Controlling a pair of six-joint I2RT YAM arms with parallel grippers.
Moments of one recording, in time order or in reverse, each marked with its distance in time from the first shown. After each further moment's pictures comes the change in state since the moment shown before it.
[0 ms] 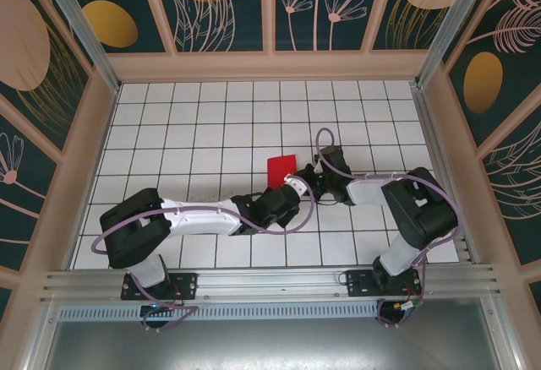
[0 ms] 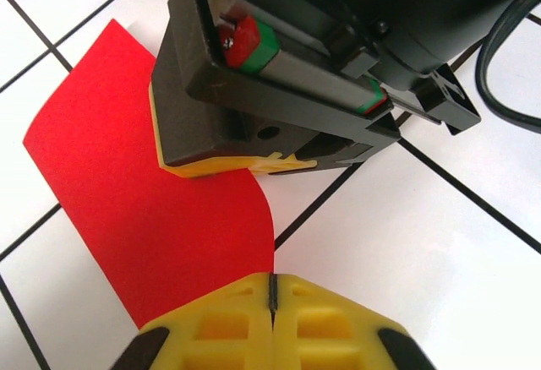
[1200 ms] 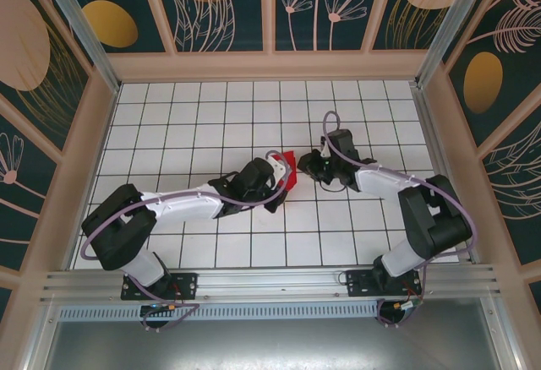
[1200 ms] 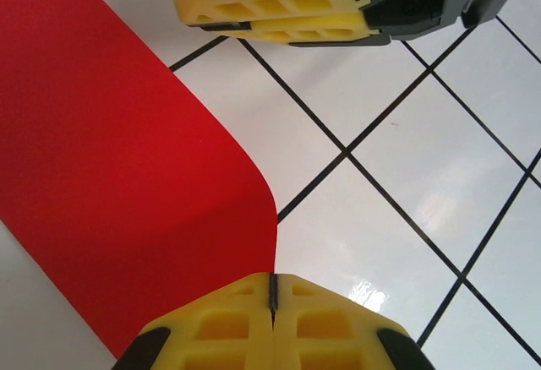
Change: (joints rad) left arm 0.243 -0.081 -0.061 0.058 0.500 -0.112; right arm -0.076 -0.077 0.158 -0.273 0.065 -0.286
